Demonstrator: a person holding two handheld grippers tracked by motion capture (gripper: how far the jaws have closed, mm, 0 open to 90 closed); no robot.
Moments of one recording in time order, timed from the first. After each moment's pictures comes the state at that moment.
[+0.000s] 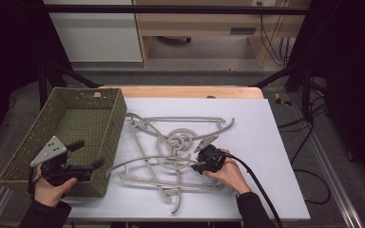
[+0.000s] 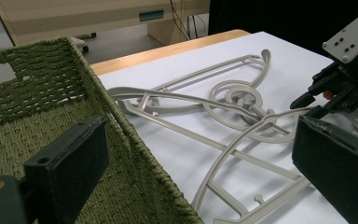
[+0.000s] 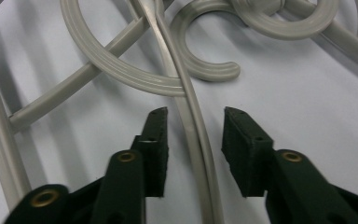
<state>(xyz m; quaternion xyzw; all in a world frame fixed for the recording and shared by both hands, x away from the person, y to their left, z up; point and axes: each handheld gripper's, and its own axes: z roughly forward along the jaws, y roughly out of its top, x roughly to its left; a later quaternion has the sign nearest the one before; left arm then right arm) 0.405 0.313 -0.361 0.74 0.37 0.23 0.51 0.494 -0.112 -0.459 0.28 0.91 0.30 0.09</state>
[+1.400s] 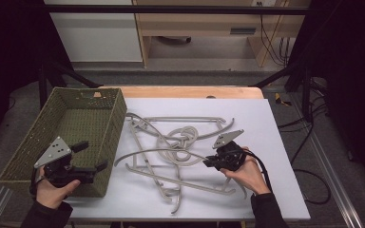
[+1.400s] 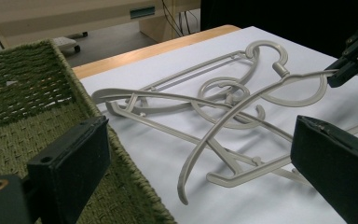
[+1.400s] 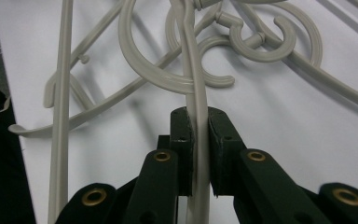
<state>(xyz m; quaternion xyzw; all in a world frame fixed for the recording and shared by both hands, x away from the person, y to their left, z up) 0.400 0.300 -0.355 0.76 0.36 0.23 0.50 0.470 -0.158 -0.401 0.26 0.90 0.36 0.06</state>
